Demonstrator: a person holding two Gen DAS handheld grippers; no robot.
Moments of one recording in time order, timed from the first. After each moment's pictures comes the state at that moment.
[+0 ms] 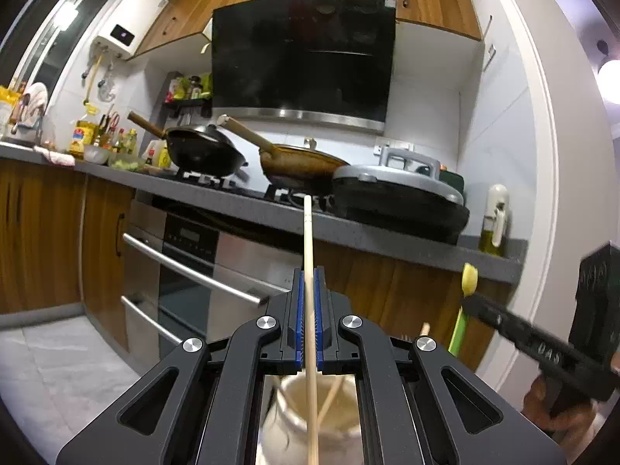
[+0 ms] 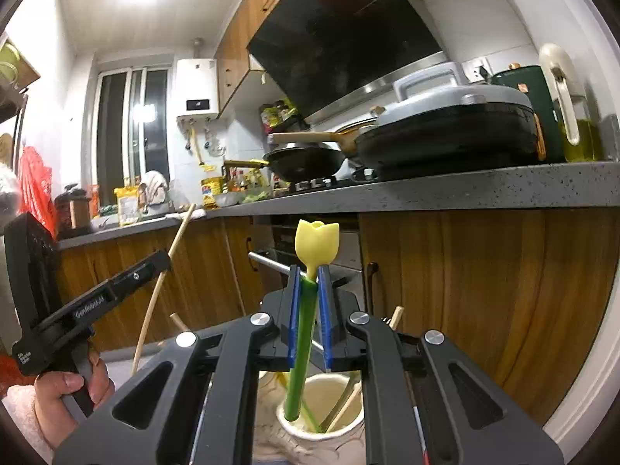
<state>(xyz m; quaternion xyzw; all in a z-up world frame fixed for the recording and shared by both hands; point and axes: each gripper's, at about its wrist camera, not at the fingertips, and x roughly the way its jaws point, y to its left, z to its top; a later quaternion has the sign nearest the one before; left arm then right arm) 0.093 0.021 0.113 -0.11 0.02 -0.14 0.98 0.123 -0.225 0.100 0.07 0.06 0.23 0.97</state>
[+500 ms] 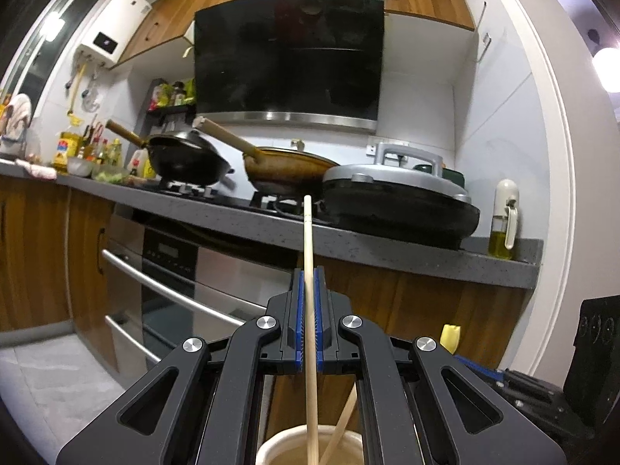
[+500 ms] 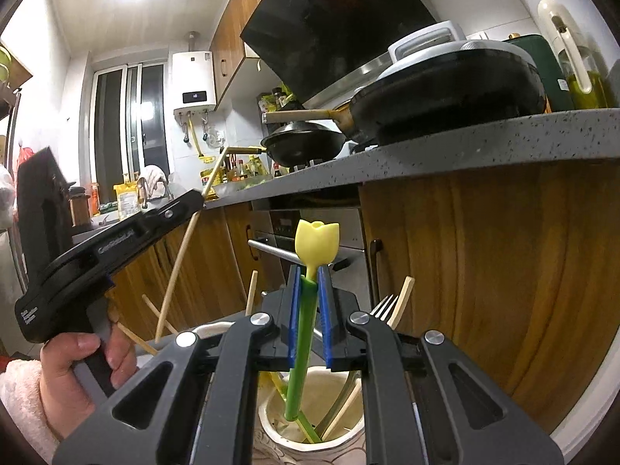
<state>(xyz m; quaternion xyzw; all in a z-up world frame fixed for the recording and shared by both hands) 0.143 -0.006 0.116 -0.09 0.01 -0.15 0.99 0.156 -0.215 0.069 0.08 0.08 0.25 0.96</state>
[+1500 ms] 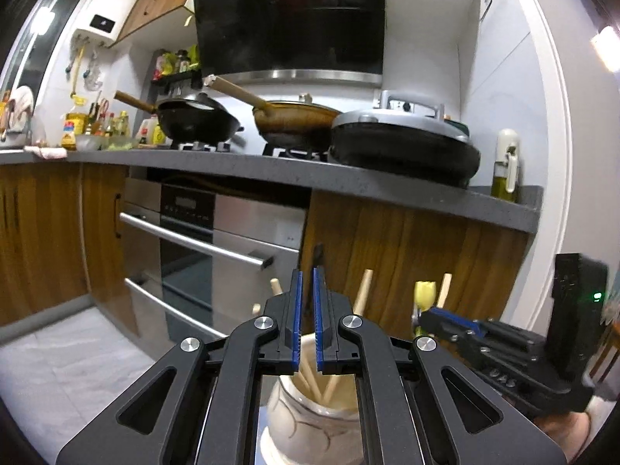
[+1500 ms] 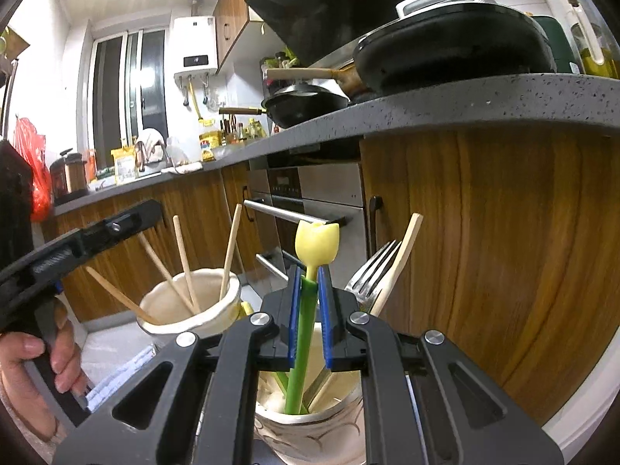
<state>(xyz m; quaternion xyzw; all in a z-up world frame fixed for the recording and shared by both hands) 0.111 0.006 0.084 -0.06 0.09 -0.14 0.98 0.174 -0.202 0.047 0.04 0.14 0.25 0.96</state>
